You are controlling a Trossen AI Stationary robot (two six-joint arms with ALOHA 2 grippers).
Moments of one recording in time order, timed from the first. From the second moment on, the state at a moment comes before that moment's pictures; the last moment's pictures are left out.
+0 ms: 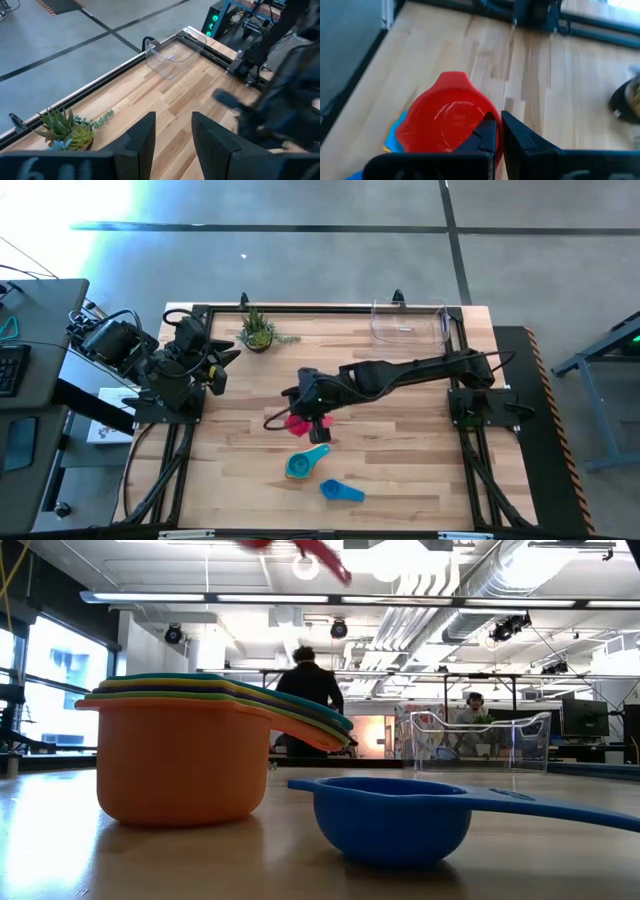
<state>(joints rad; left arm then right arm) -0.52 1.19 1.74 -1.45 -0.91 -0.98 0.17 1.97 1.93 -0.71 0.02 -0.10</state>
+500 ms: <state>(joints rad) -0.52 1.19 1.74 -1.45 -0.91 -0.97 0.28 2.03 2.04 -0.70 0.01 -0.13</state>
